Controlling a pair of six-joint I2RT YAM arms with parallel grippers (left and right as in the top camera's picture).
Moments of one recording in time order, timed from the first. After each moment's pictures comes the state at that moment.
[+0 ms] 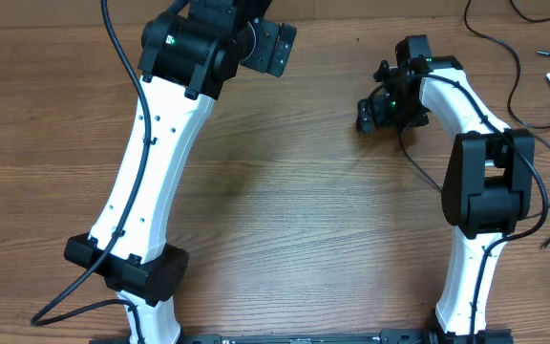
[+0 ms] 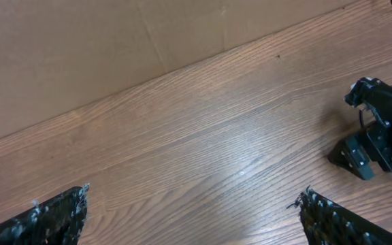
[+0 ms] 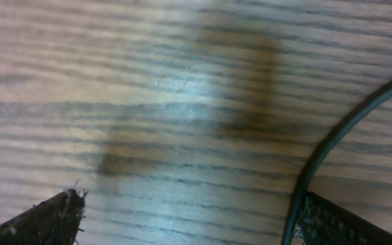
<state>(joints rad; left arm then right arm) -0.42 1.97 2.41 -1.21 -0.14 0.01 0.06 2.28 1.78 -0.90 -0.16 -0.06</state>
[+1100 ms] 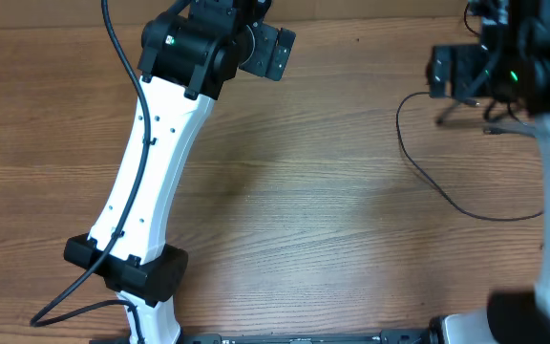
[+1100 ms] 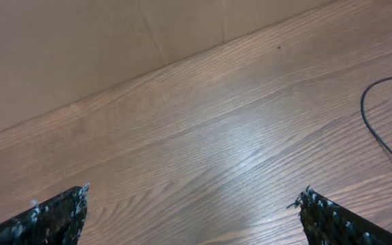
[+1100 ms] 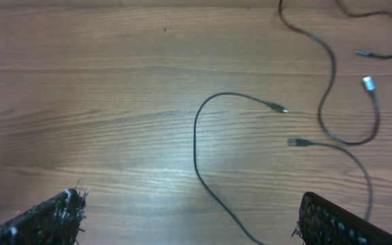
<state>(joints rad) -0.42 1.96 2.41 -1.24 -0.14 0.01 0.04 1.61 2.10 -1.41 0.02 0.02</state>
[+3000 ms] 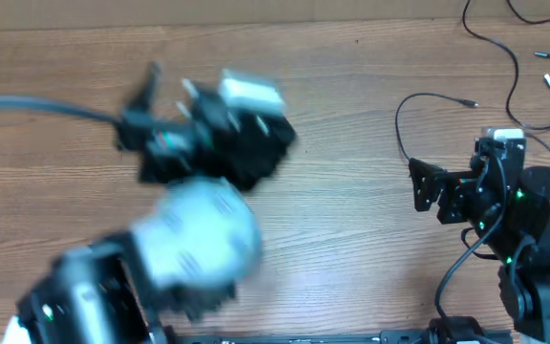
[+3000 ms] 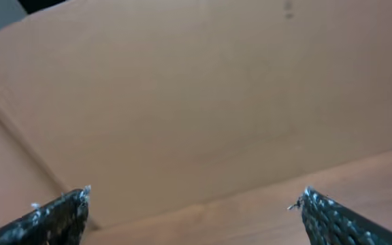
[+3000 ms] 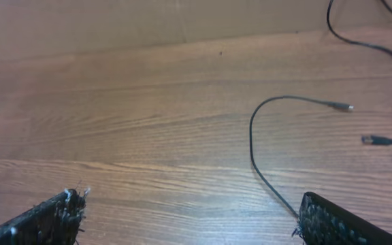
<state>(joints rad) -1.07 1.29 2.00 -0.87 -1.09 0.19 0.04 0.78 1.03 -0.82 -0.18 0.12</state>
